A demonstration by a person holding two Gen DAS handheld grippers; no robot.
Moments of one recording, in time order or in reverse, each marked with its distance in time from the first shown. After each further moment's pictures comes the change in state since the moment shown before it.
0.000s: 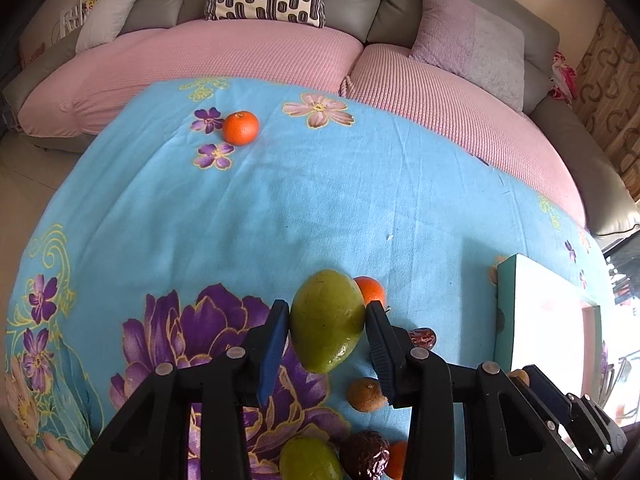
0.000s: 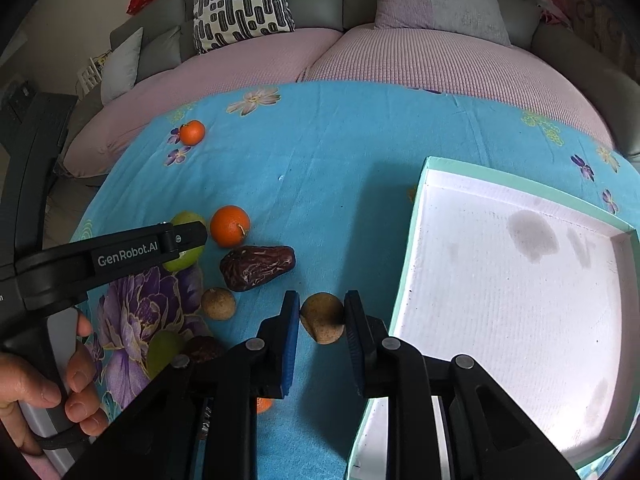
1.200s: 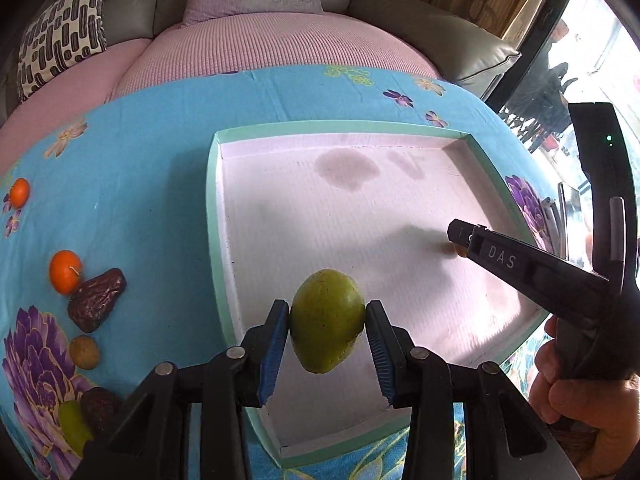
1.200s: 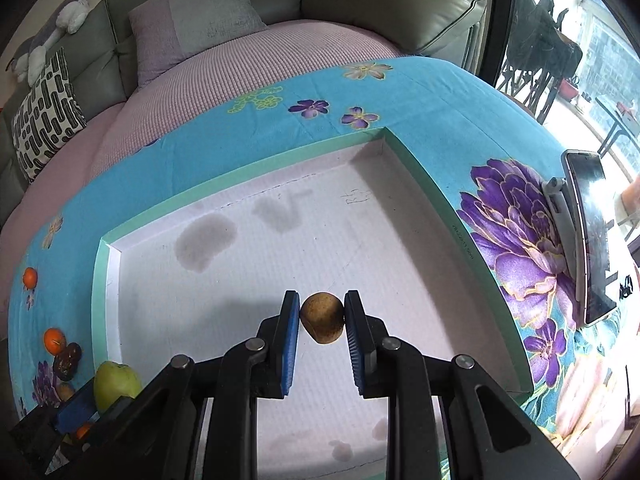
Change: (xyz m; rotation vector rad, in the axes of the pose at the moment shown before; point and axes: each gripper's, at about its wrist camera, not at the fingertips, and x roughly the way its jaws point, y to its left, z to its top) left arm 0.013 -0.183 -0.095 0.502 0.159 -0.263; right arm -0.047 -0.188 -0.037 0.523 -0.033 -0.382
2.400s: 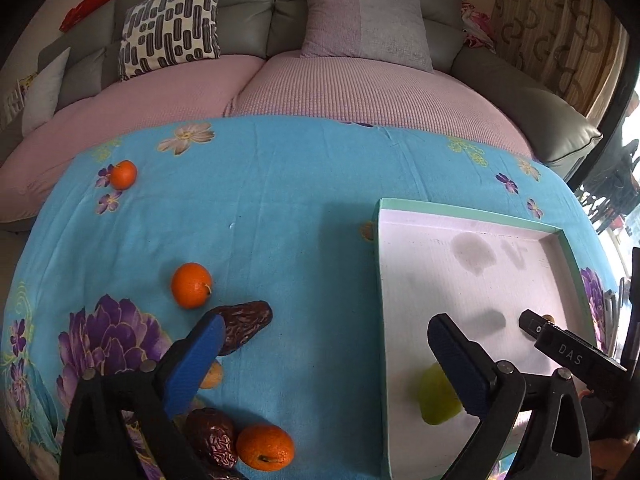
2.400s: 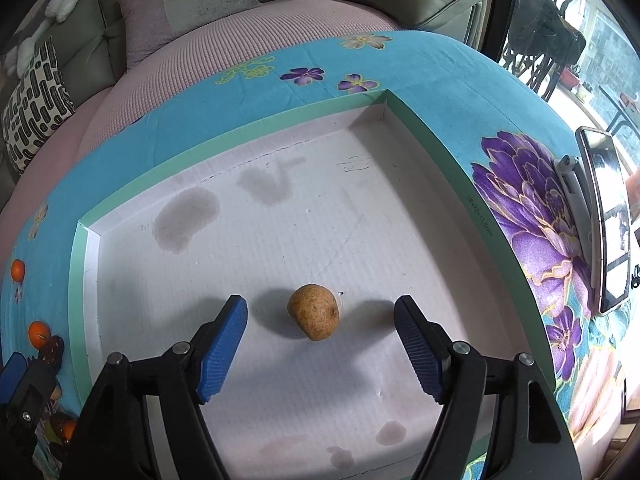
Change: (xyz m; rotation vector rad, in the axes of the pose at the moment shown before) left arm -0.035 0.079 0.011 -0.246 -0.183 0.265; right arm 0.021 0.000 -0.003 0.007 0.054 -0.010
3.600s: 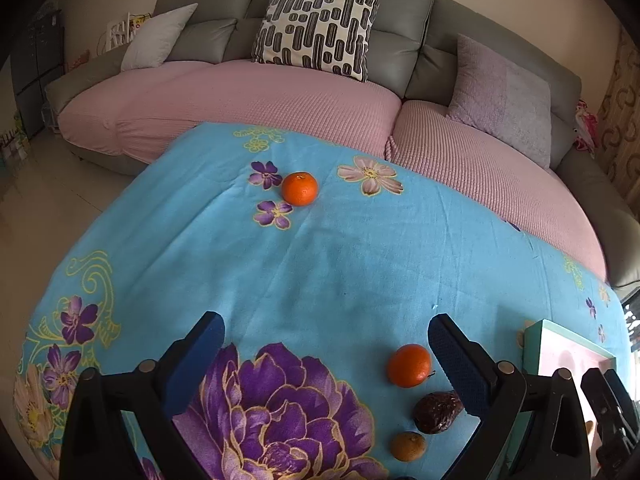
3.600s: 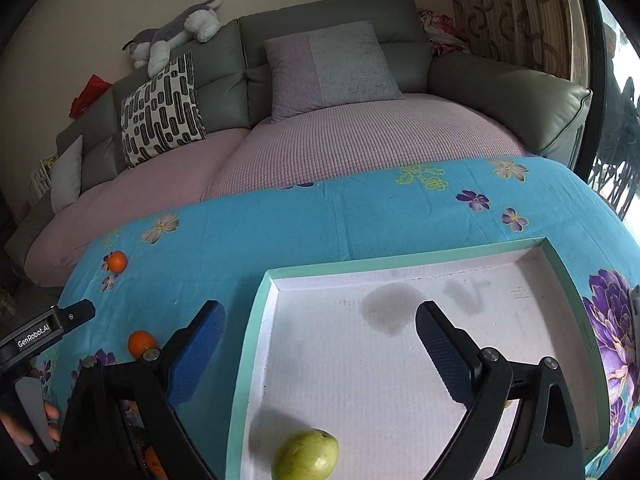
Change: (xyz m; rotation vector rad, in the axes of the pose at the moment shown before) left arm -0.014 0.161 0.017 -0.329 -0.119 0.167; right arm -0.054 0.119 -0.008 -0.295 -0.330 0.317
